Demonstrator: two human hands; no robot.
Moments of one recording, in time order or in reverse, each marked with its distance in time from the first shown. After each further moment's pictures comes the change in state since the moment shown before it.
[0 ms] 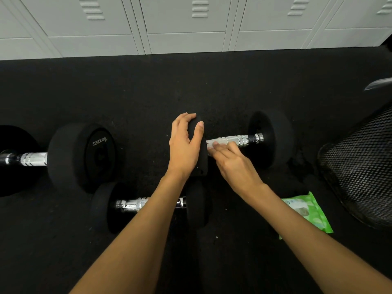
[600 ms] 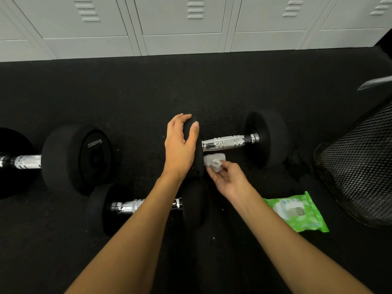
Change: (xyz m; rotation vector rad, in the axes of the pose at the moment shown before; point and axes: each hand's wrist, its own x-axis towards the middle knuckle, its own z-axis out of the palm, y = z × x) left_hand 0.000 0.004 0.001 -0.012 0.011 -0.020; right_hand 0.017 -0.016 0.020 2.055 0.478 1.678
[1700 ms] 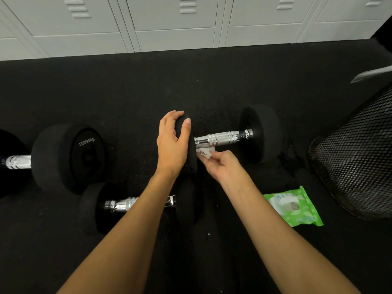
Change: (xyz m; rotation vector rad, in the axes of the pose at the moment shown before) left_hand -0.001 -0.004 0.002 0.039 0.031 -0.001; right_hand -0.021 -0.012 0.026 0.053 -0.057 0.076
